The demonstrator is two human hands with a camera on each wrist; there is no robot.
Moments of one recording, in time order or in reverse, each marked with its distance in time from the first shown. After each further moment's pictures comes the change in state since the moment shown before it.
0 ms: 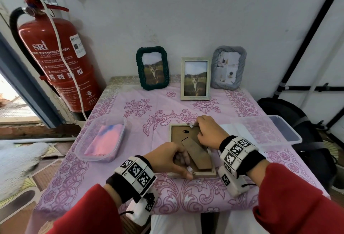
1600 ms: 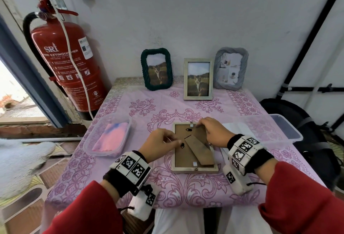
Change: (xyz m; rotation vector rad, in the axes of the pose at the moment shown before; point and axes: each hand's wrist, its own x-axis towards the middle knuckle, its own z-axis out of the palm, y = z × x) left_hand -0.011 -0.006 -0.014 -0.047 0.498 -0.093; right_hand -0.009 0.005 -0.002 0.149 -0.064 -0.020
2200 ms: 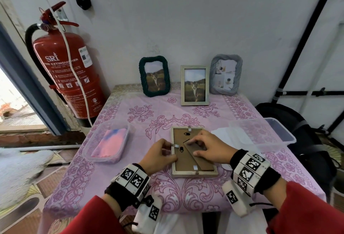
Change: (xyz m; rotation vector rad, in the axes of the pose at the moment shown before) left_hand -0.012 -0.006 0.017 -0.160 -0.035 -0.266; right_hand -0.036 -0.014 0.008 0.119 -0.048 -0.083
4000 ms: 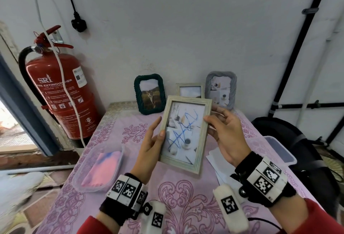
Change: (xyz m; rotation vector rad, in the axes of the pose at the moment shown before) left_hand 0.020 0.050 -0.025 -0.629 0.131 0.357; right_hand 0.009 -0.027 -0.066 1.301 0.700 -0.127
